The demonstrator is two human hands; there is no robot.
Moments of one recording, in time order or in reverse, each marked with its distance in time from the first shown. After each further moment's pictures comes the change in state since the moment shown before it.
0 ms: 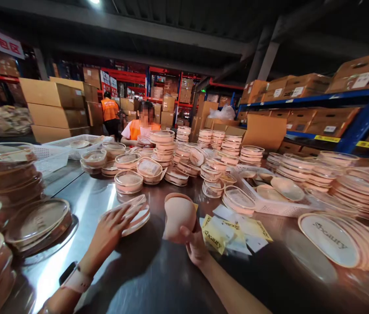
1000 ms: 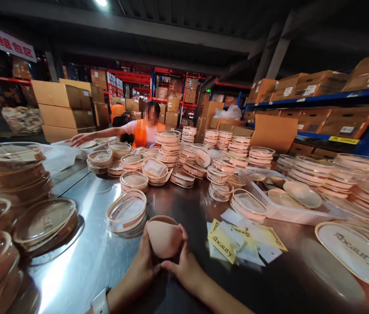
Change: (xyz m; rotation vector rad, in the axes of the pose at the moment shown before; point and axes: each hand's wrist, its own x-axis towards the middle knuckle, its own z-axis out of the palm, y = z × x) left_hand -0.024 0.107 0.043 -1.069 -0.145 -0.579; right_hand -0.018 0.054 -0.013 -0.766 -0.260 -0.196
